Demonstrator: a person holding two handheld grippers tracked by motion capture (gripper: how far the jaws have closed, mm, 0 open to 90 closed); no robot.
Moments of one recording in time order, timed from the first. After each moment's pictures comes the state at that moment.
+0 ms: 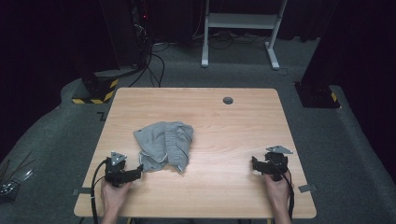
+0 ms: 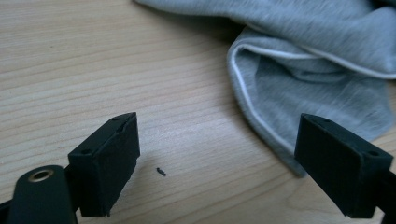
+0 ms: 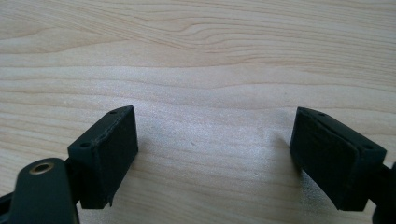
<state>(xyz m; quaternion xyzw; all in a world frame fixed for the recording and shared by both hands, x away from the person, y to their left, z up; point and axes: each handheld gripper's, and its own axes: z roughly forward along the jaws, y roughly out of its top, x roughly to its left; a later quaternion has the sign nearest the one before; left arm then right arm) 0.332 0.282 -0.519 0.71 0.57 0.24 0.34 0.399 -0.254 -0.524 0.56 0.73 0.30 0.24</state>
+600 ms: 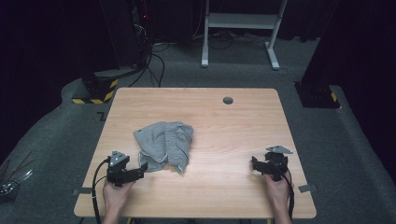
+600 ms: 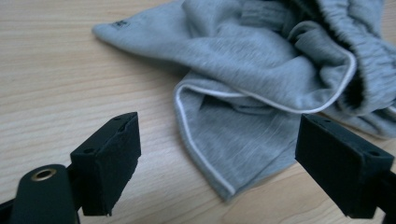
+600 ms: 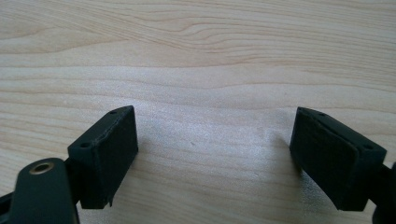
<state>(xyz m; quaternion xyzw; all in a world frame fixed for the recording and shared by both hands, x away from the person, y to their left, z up) 0.328 0.268 -0.501 0.70 0.54 0.22 0.40 0.399 -0.255 -0.524 0.56 0.73 0.30 0.24</state>
